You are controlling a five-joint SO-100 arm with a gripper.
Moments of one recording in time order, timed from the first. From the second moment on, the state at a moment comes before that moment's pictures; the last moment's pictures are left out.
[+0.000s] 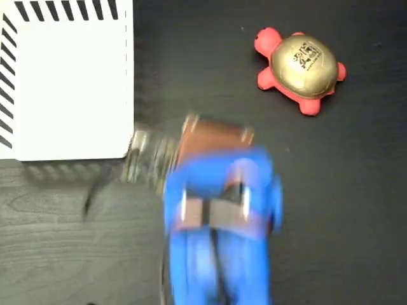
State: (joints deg) arm 7.7 122.3 121.9 70.8 16.3
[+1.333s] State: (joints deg) arm 23.6 60.9 55.0 94.1 16.3
